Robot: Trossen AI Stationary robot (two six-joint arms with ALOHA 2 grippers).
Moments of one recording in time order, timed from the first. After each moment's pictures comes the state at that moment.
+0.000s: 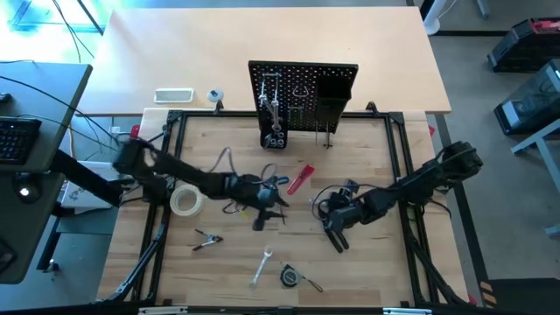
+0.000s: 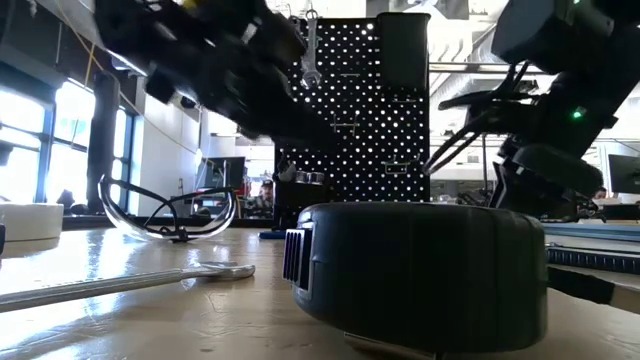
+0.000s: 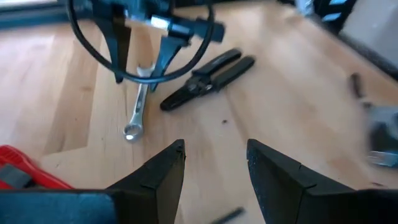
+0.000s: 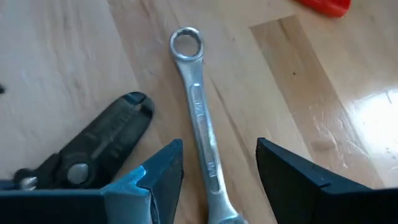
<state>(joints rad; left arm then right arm) -0.09 1.75 0.79 0.48 0.12 0.10 0.36 1.55 0.65 -0.34 0.50 0.62</state>
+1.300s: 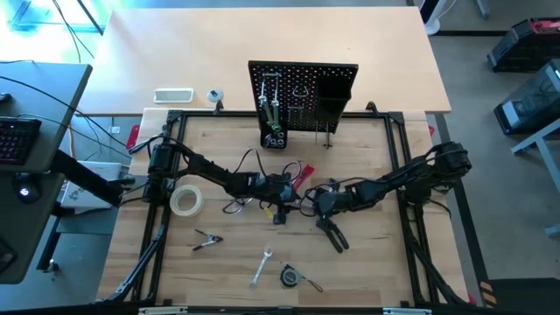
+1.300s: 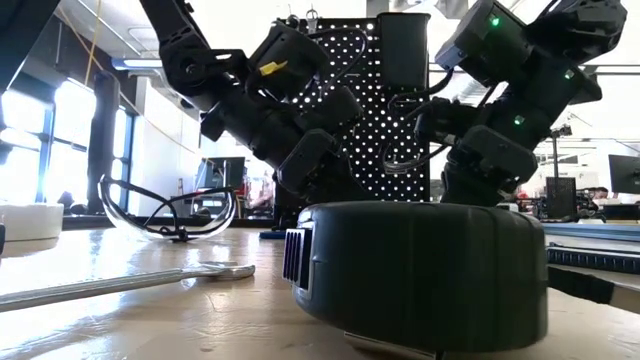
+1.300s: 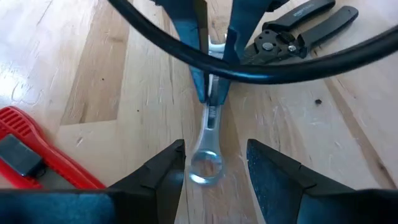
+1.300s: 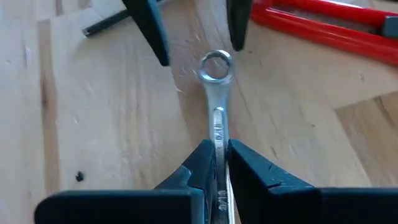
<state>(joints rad) -0.03 2.01 0.99 0.41 0.03 0.10 0.20 1.64 0.65 0.04 0.22 0.42</state>
